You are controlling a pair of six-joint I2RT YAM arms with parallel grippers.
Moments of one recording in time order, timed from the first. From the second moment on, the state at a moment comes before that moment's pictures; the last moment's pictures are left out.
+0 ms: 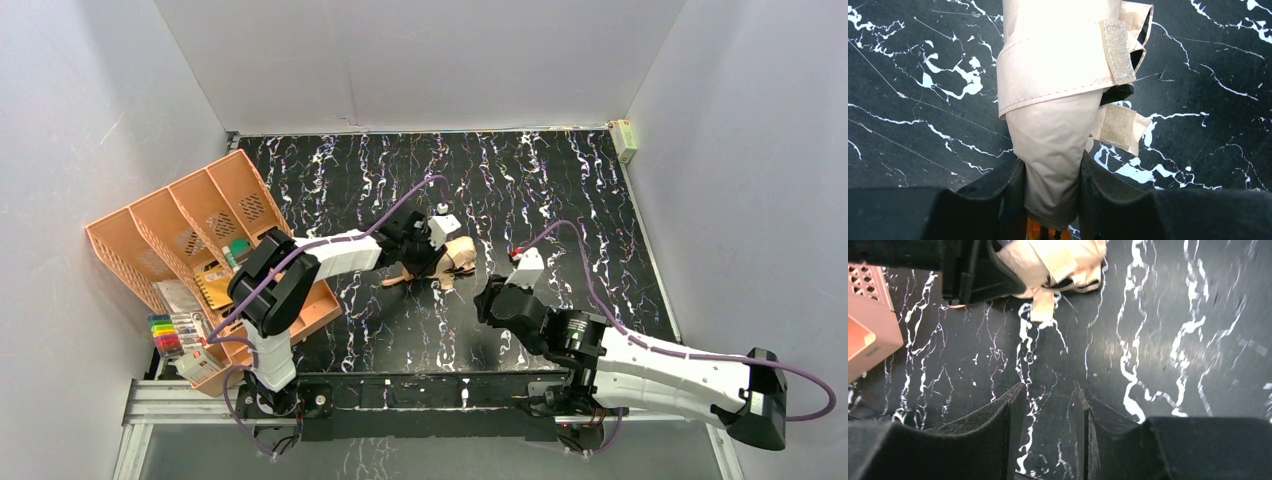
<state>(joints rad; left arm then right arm) -0.71 1.86 1.10 -0.15 0.27 0.24 1.20 0.76 0.53 -0.41 0.65 0.77</state>
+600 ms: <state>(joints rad) -0.76 1.83 1.08 -0.17 0.01 -0.21 0.78 1.09 0.48 -0.19 0.16 1.26</state>
